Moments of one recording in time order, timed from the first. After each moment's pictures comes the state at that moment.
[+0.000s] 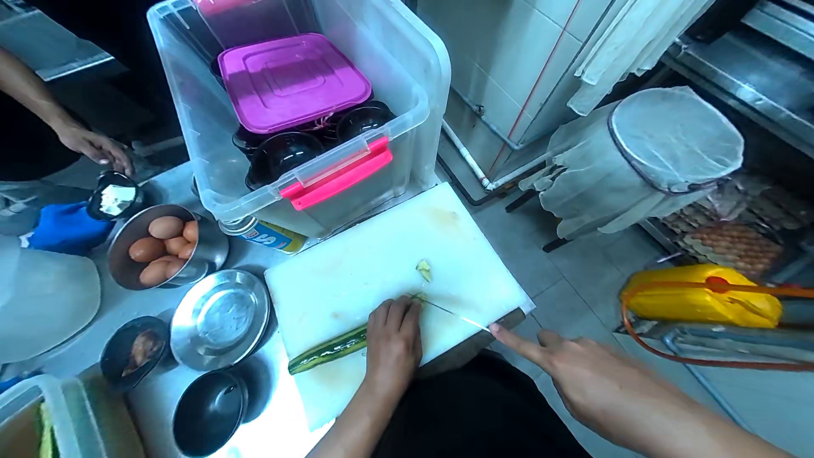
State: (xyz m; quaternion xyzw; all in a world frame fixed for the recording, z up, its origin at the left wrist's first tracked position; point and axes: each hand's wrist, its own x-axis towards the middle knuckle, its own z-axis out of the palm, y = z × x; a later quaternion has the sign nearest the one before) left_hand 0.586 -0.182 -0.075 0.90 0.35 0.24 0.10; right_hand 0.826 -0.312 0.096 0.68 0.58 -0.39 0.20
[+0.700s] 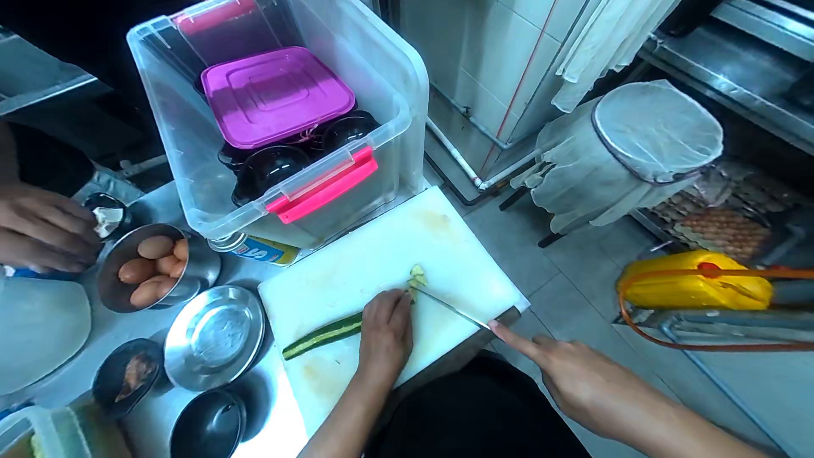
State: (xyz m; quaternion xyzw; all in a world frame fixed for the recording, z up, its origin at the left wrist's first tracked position) left_hand 0.591 -0.156 -0.077 0.90 0.32 0.26 0.13; right_hand 0.828 -0.330 0.066 0.71 0.55 -0.41 0.13
